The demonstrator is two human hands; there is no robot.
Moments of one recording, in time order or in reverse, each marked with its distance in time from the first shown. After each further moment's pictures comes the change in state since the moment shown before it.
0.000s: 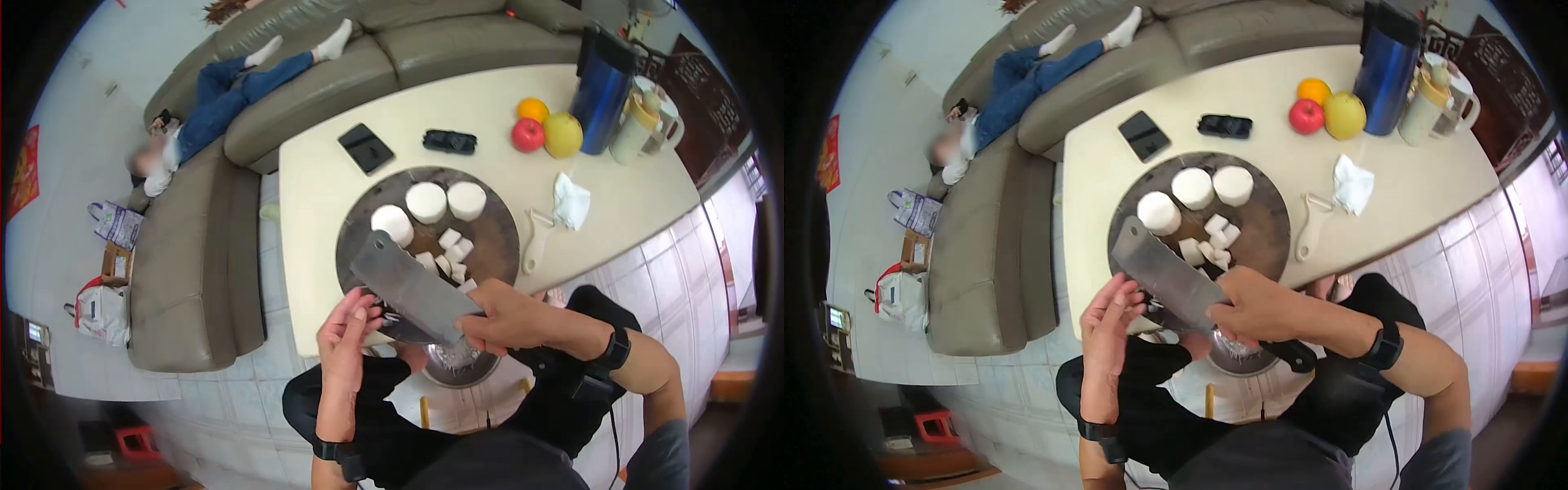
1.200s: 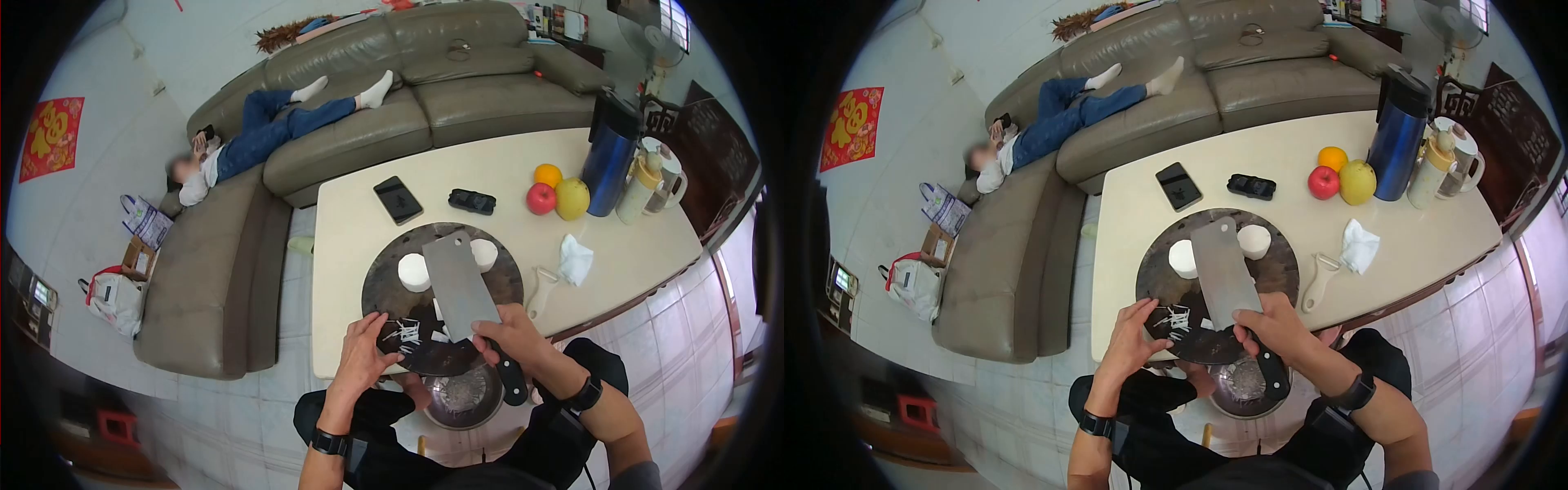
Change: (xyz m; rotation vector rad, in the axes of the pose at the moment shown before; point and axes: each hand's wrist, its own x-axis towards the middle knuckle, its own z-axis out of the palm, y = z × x) left_hand 0.023 0.009 -0.014 1.215 -0.175 0.444; right_hand 0.007 0.025 0.000 0.477 0.304 -0.027
